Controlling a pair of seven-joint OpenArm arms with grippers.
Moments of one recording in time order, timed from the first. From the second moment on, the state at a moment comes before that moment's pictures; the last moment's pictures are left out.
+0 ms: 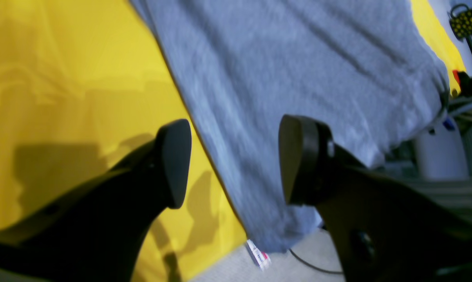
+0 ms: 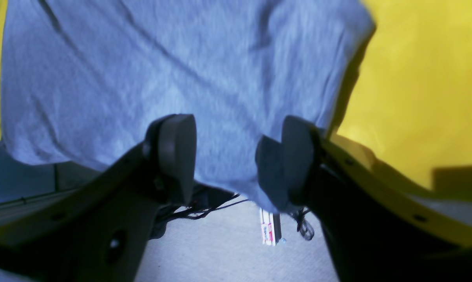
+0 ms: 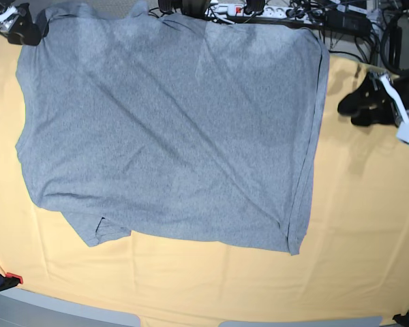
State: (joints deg) left arm 18.2 -34.4 -35.5 97.3 -87.3 -43.9 81.3; right arm -42.6 14.4 60.5 102.8 76.9 41.6 -77.3
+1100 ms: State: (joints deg) left arm 32.7 -24.5 -42.6 97.4 -76.7 -43.9 75.7; right arm -43.9 14.6 60.5 102.8 77.0 41.6 -77.2
